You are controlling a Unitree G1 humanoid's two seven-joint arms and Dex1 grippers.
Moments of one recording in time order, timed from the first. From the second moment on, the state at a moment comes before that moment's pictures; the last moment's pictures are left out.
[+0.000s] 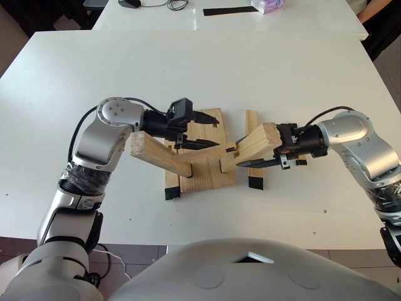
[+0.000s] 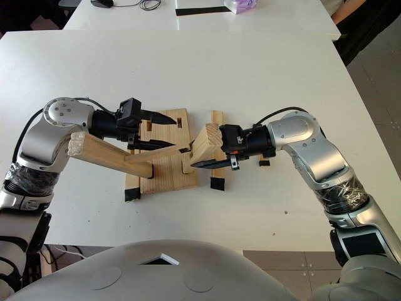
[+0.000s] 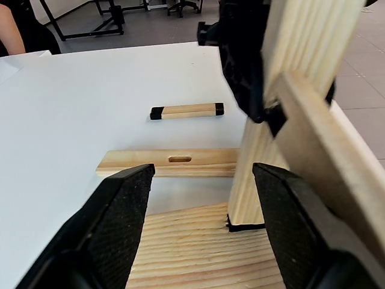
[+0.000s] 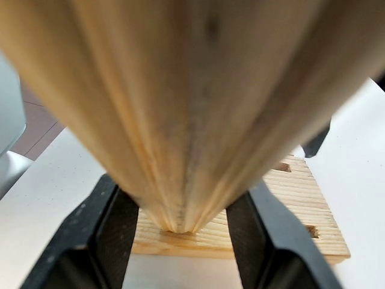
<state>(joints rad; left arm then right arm) -0.41 0.63 -0.23 -0.16 -0.41 0.38 -1.28 -0.30 -0.79 0.35 -0.27 0.47 0.19 1.24</state>
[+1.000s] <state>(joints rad) -0.45 0.57 -0.18 -0.17 -0.50 0.51 -1.20 -0.33 -0.76 0.36 -0.23 0.47 0.18 1.23</state>
